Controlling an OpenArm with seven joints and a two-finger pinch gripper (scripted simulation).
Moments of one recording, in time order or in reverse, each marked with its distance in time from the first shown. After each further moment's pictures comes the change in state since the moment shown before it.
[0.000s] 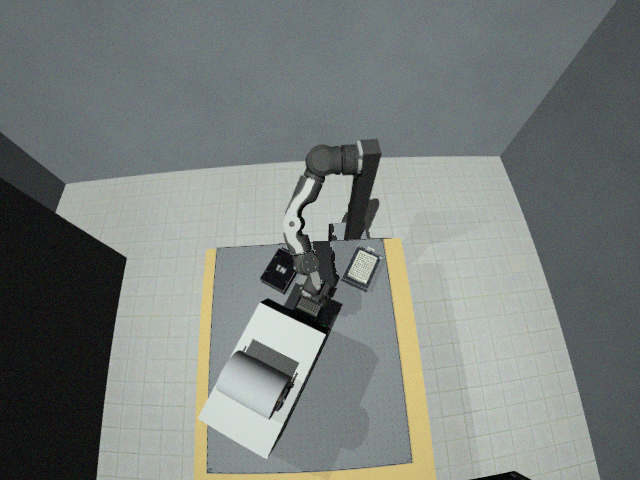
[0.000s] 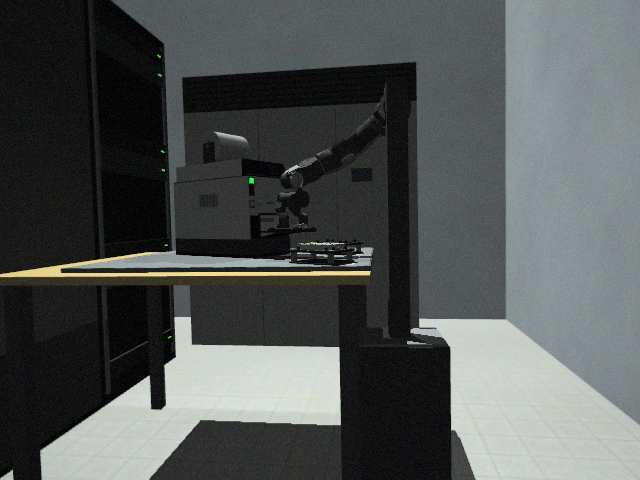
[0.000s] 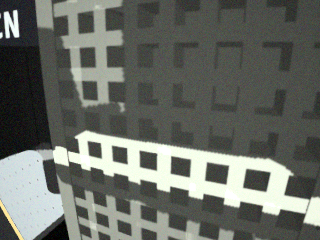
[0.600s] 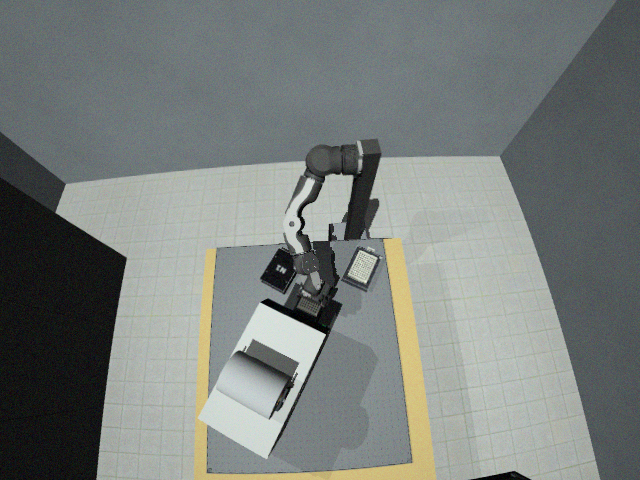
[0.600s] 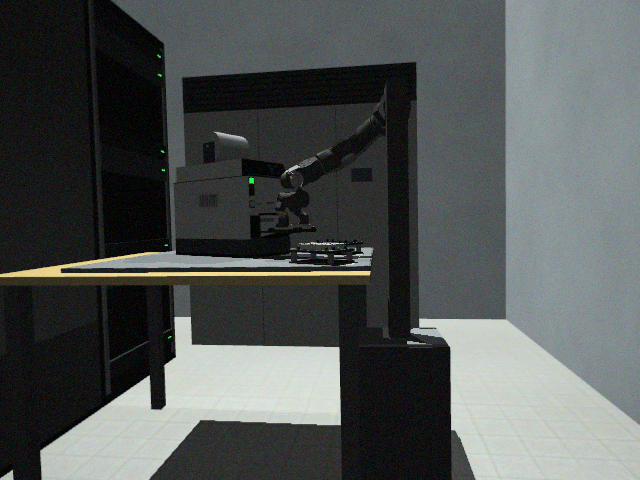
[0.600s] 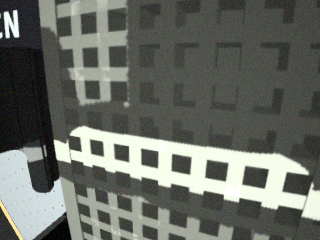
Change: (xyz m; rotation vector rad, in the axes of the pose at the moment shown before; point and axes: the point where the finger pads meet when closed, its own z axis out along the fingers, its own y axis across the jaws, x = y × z) arm 0.000 0.000 0.000 0.000 0.000 0.000
